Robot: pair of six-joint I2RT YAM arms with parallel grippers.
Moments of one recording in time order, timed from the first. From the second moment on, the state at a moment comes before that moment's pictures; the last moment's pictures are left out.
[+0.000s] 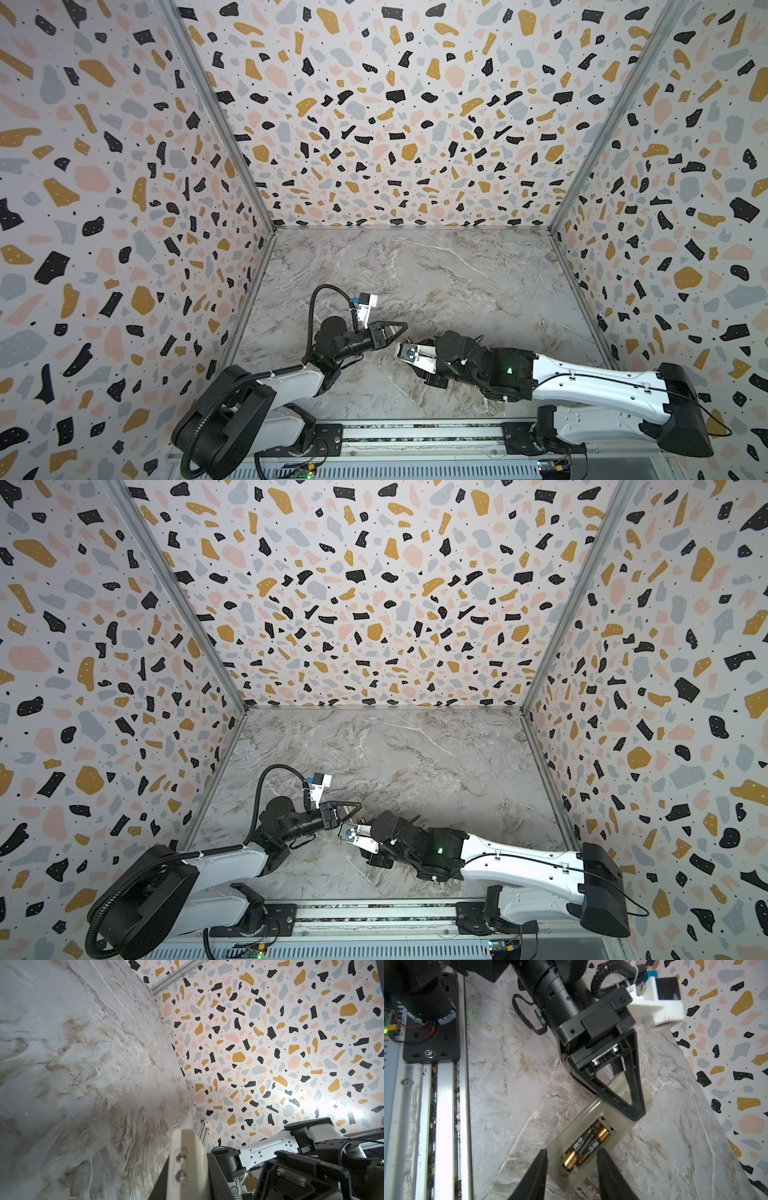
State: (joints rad) left arm -0.52 1.26 0.24 0.94 0.70 -1.06; right arm 1.27 1.17 0.87 -0.34 0.17 -0.32
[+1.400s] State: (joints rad) left arm -0.55 1.27 0.24 0.94 0.72 -1.06; right arm 1.22 1.19 0.87 -0.45 0.07 -0.40
